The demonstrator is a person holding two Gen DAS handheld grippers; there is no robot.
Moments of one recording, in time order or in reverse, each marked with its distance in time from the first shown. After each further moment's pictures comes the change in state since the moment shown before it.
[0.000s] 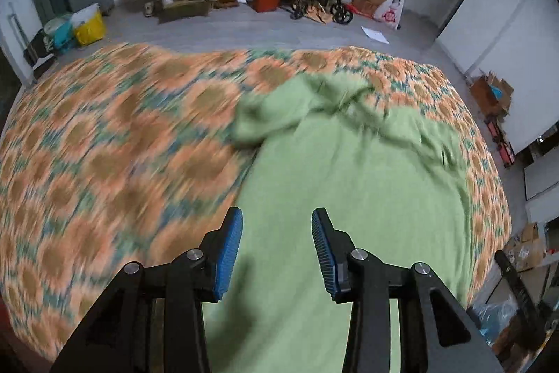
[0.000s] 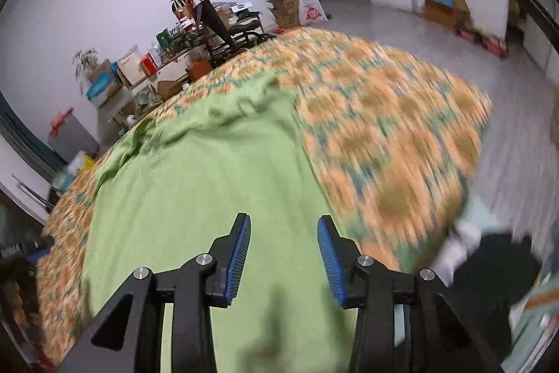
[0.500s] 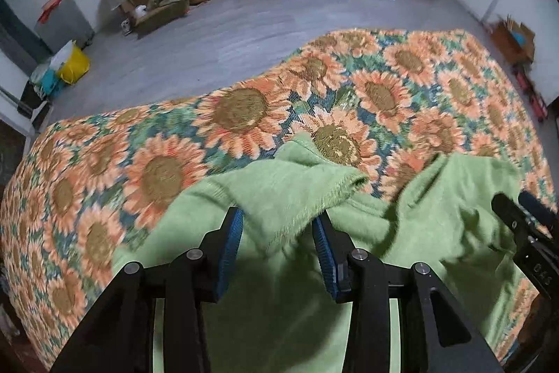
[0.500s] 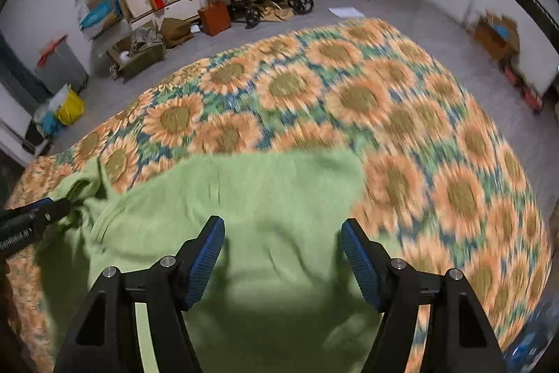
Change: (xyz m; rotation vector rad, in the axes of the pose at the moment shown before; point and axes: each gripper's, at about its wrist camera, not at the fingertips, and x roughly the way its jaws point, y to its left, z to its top) left arm 0.146 -0.107 0.116 0.171 0.111 0.165; right arm 0.205 0.085 0.163 -0.244 0.188 -0.042
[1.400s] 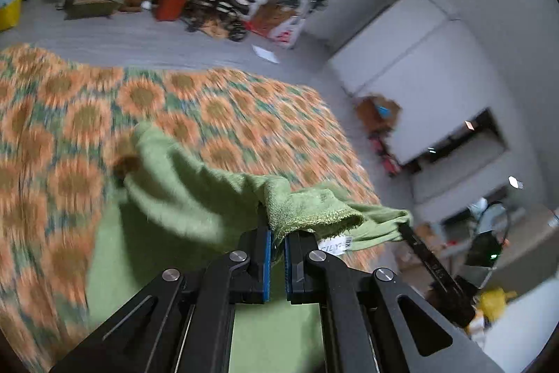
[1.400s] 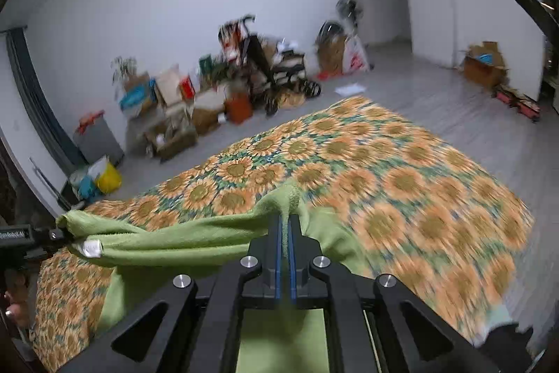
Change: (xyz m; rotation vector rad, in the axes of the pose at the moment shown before) left arm -0.179 0.108 -0.214 -0.144 -0.237 -0.696; right arm -0.202 -0.016 -0.183 0.150 -0.417 0.147
